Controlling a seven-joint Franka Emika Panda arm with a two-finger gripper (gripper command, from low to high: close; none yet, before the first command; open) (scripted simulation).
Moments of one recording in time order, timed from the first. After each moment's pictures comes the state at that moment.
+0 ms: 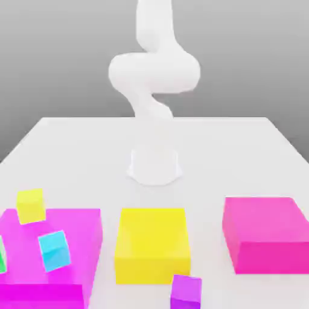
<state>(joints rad) -0.02 -0.71 0.02 -2.31 -0.01 2.33 0.83</state>
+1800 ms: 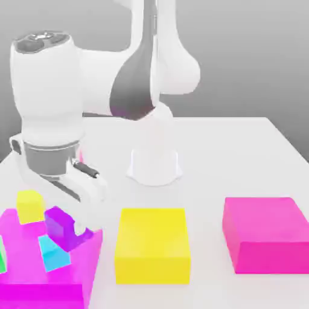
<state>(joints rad) -0.50 0.01 -0.04 -2.39 0.00 2.40 1.24</state>
